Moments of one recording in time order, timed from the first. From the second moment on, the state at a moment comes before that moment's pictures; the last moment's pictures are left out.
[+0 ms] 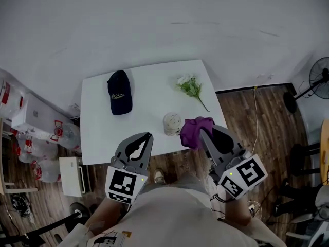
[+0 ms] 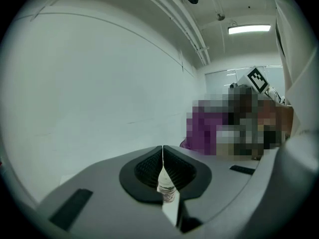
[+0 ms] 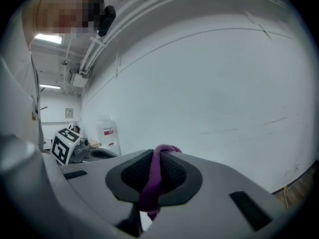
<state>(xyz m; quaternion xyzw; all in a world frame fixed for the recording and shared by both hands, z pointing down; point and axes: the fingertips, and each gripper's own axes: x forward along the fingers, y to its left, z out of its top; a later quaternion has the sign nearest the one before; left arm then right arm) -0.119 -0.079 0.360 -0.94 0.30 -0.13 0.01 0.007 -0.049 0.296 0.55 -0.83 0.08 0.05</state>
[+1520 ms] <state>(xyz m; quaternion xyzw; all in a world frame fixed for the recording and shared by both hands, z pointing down) -0.003 -0.140 0.550 -0.89 0.37 -0.25 -0.10 0.035 -0.197 0.447 0.33 -0.91 0.17 0.19</state>
